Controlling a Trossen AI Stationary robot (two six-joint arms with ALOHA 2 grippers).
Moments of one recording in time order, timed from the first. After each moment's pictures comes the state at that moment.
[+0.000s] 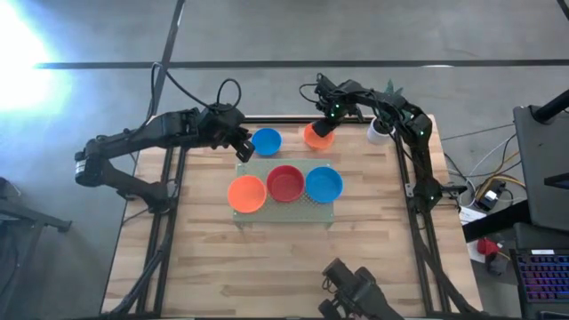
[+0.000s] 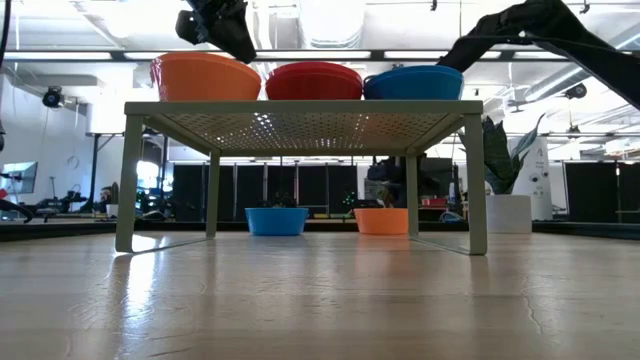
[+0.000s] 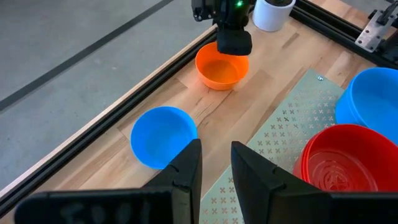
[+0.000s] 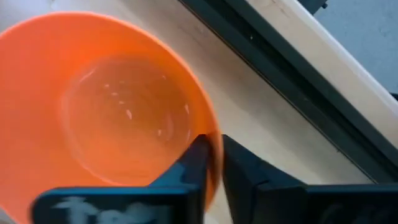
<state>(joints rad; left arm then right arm) 0.26 1.25 1.42 -0.88 -0.30 -0.37 -0.82 2.16 1.69 -0.95 -0.08 0.07</state>
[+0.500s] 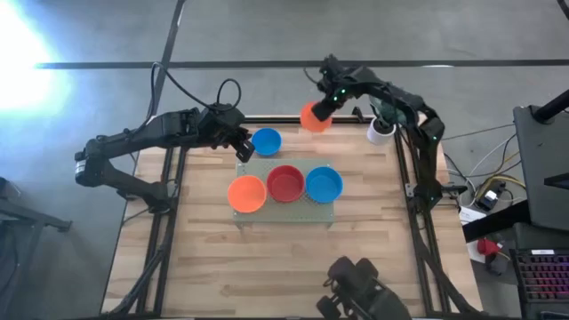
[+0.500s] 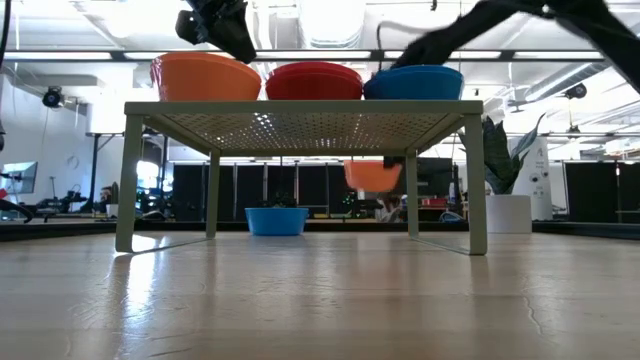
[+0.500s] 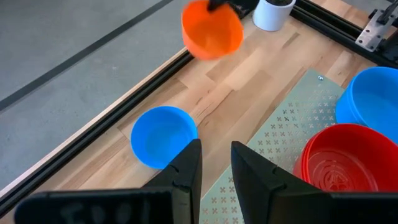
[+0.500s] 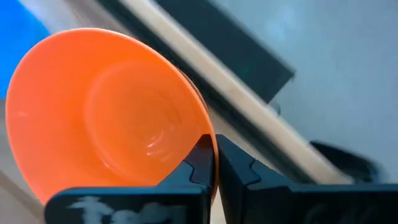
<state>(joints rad) 0.26 1.25 1.42 -0.89 -0.30 -0.37 -0.81 2.01 1.81 -0.96 -0.06 0.05</state>
